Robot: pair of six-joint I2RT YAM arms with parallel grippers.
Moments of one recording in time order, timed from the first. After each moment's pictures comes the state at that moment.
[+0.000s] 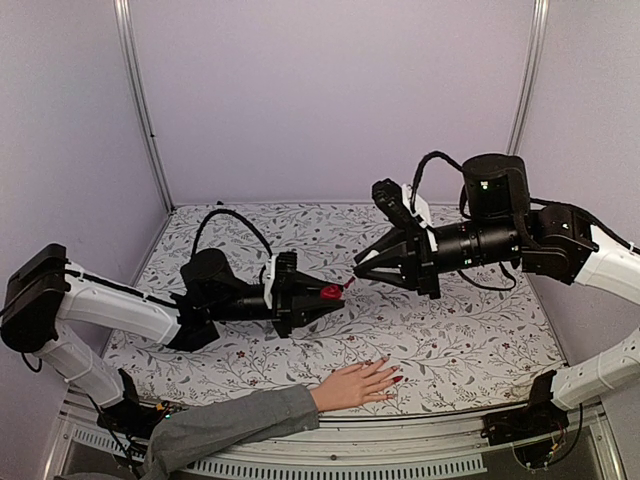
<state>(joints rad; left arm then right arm) -1.00 1.50 0.63 1.01 0.52 0.13 1.06 1.20 1.25 -0.42 -0.38 -0.17</state>
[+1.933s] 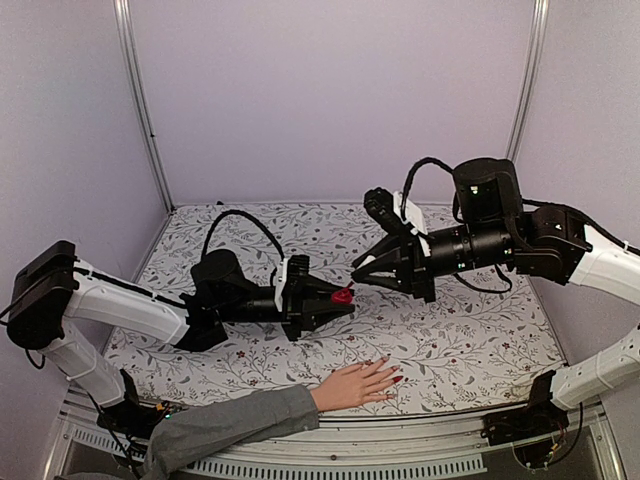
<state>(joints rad) -1.04 1.55 0.67 1.01 0.52 0.12 1.06 1.22 1.25 -0.44 -0.34 -0.19</state>
